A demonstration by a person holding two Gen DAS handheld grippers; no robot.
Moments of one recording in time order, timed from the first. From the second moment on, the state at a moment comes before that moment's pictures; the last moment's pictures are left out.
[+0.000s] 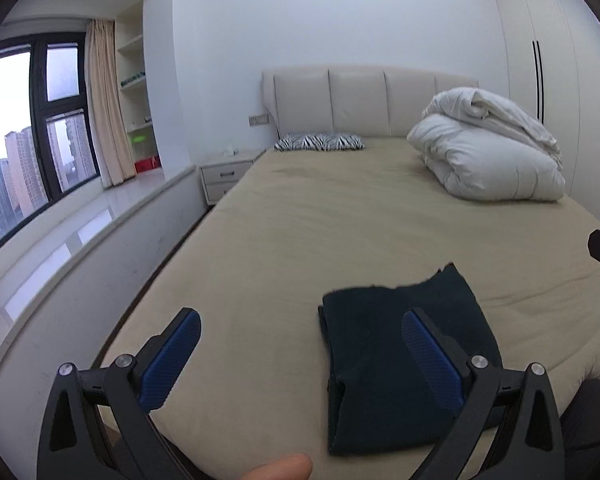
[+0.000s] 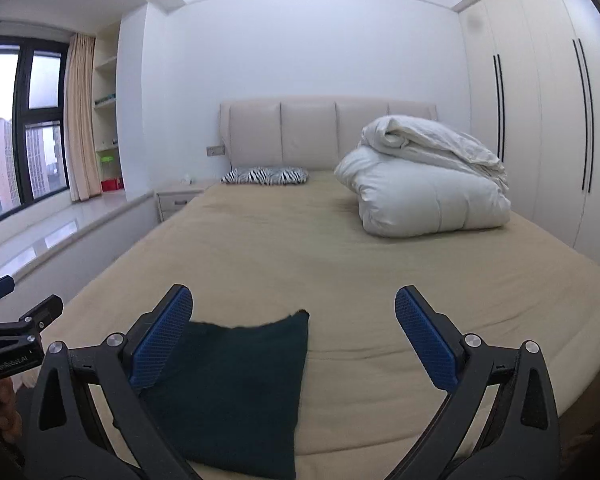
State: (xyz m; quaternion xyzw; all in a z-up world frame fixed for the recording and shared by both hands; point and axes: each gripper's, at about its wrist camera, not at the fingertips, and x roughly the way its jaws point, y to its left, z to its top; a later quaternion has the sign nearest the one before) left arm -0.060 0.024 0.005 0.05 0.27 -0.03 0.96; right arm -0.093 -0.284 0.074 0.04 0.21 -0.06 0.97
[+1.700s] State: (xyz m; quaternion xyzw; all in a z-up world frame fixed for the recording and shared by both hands) left arm -0.052 0.034 -0.063 0.03 0.42 -0.03 0.91; right arm -0.043 -0.272 -0.058 0.05 0.44 -0.06 0.89
